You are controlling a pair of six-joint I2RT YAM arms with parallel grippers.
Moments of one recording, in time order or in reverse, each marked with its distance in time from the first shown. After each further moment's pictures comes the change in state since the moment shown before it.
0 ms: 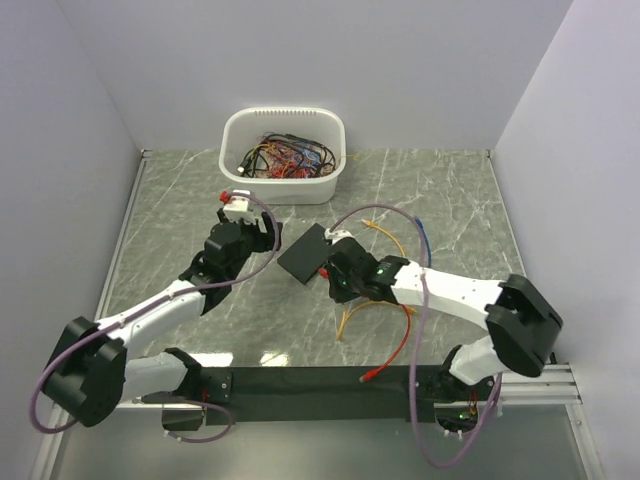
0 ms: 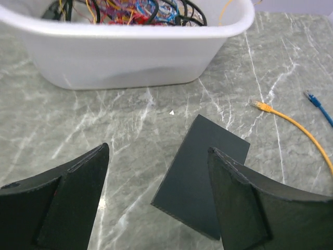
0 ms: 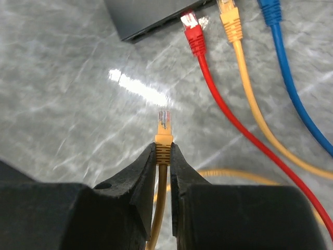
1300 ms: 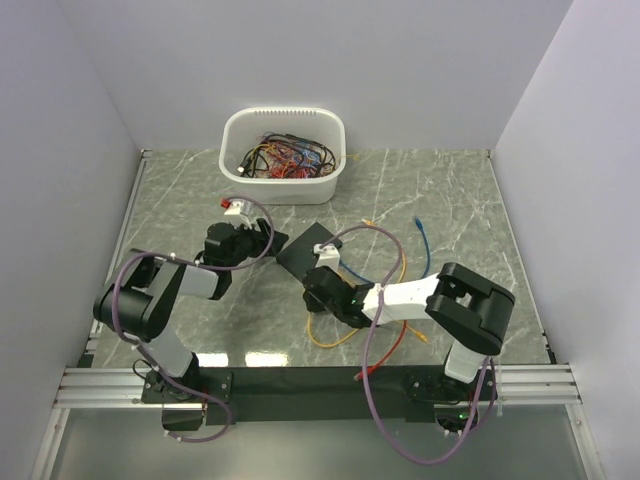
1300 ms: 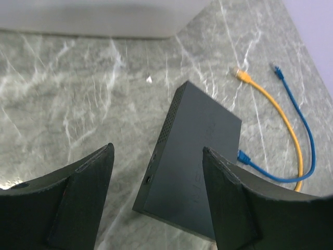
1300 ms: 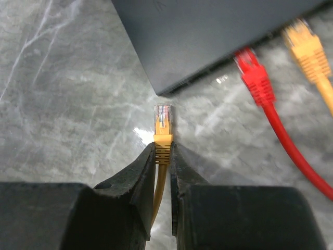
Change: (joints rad) left arm 0.246 0.483 -0.088 0.523 0.526 -0.227; right arm 0.159 0.288 -0.108 0.564 0.251 0.241
